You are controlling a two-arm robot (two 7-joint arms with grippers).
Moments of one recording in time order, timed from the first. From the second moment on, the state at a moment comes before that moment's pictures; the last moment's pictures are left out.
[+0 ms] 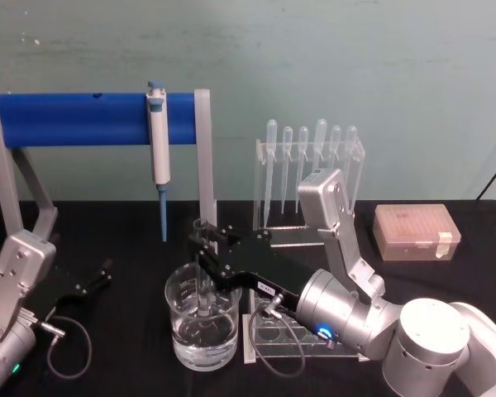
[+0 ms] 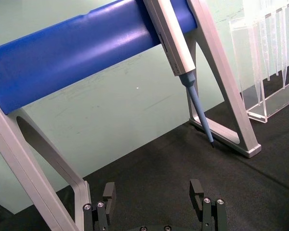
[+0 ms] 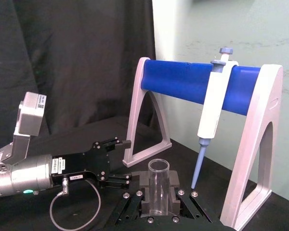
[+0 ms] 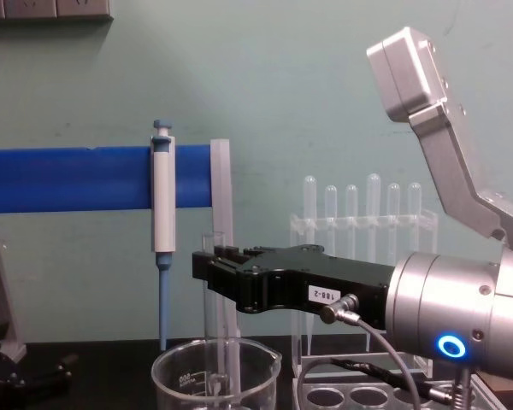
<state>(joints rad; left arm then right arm) -0.20 0.60 0.45 -1.41 -0.25 -0.12 0.03 0.35 0.28 -0.54 -1.51 0.38 0.08 0.42</state>
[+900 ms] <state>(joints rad) -0.20 0.60 0.45 -1.41 -0.25 -0.12 0.03 0.35 0.28 -0.54 -1.51 0.38 0.08 0.42</state>
